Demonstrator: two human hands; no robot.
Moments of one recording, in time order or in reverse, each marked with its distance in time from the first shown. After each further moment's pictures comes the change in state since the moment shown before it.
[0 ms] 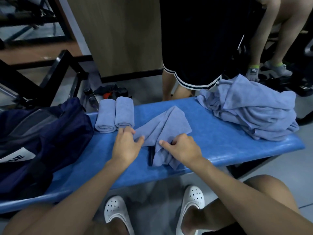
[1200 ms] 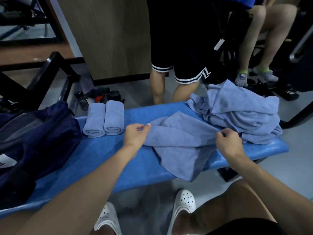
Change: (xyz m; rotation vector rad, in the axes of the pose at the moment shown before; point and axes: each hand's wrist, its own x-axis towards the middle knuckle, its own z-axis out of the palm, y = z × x) left_hand 0.037 0.053 0.048 -0.548 -0.020 -0.202; right_hand 0.009 0.103 -0.099 0.286 0.400 0.201
